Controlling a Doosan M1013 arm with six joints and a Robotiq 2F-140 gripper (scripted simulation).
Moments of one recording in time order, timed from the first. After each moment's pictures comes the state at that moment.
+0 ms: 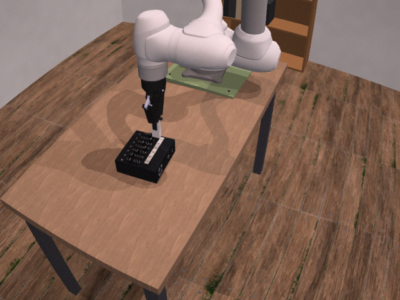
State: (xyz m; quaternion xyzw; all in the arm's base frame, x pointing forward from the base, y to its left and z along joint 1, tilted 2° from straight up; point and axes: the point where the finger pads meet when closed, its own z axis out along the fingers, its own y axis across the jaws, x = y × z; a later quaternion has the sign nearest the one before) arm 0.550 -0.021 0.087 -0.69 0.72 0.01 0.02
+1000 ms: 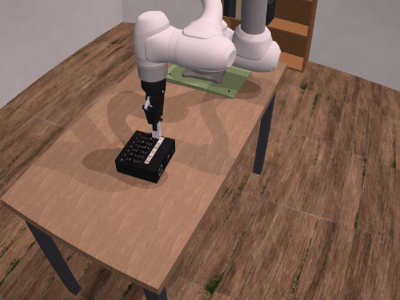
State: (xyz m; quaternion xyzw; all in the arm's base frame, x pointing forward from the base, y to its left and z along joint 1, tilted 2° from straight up) arm 0.550 -0.021 0.083 -0.69 0.72 0.01 0.02
